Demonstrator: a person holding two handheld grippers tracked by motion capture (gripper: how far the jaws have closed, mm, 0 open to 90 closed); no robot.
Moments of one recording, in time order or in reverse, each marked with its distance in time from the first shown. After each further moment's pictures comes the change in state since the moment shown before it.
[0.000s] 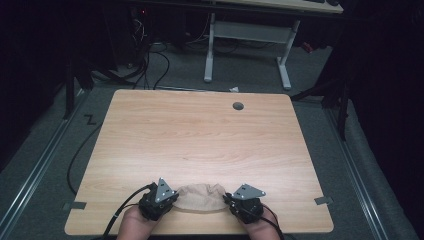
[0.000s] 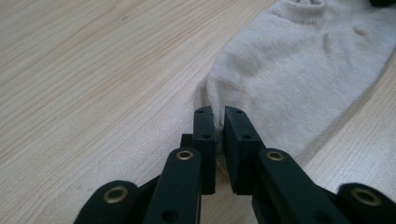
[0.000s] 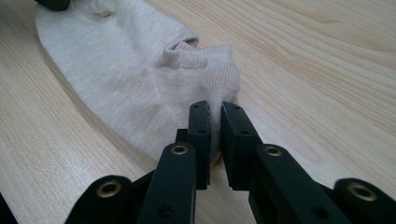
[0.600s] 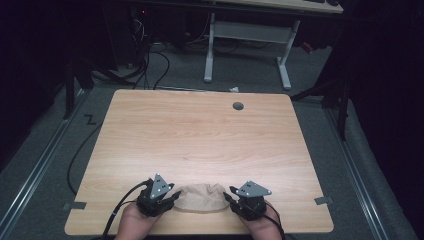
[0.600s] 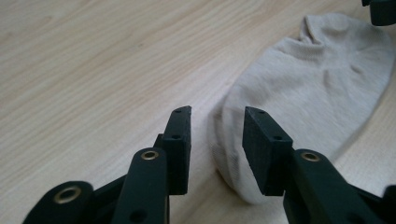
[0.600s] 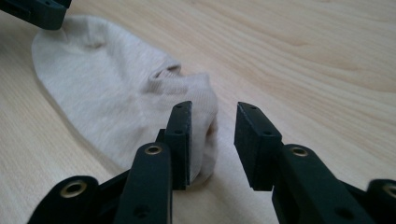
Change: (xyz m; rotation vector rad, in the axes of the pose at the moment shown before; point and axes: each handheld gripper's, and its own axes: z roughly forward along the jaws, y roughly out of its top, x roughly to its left) left arm 0.011 0.006 -0.005 -0.085 -0.005 -0.037; right arm -0.008 0.004 -0.008 -0.076 -0.028 0.036
